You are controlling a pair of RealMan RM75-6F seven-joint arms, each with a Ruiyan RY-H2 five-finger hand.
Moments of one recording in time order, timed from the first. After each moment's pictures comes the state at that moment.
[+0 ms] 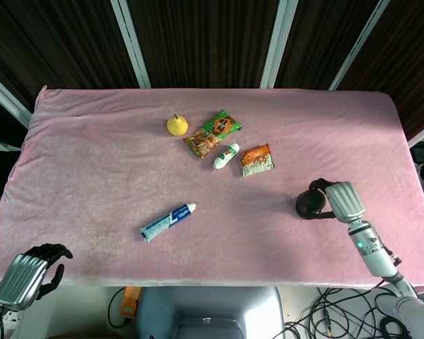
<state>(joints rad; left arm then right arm) -0.10 -1.07 0.09 -1.67 1.75 1.50 0.03 0.49 -1.67 0.01 -0.57 -1.57 1.27 0.51</state>
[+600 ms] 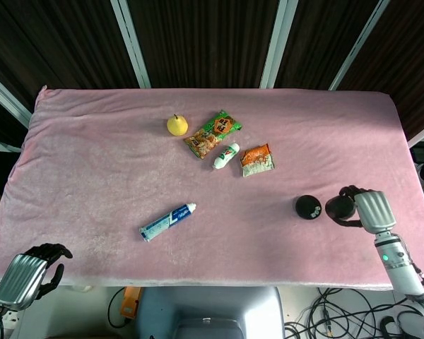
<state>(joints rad) -0.10 -1.07 0.09 -1.67 1.75 1.50 0.03 0.37 -1.50 0.02 -0.81 -1.49 1.26 0.27</state>
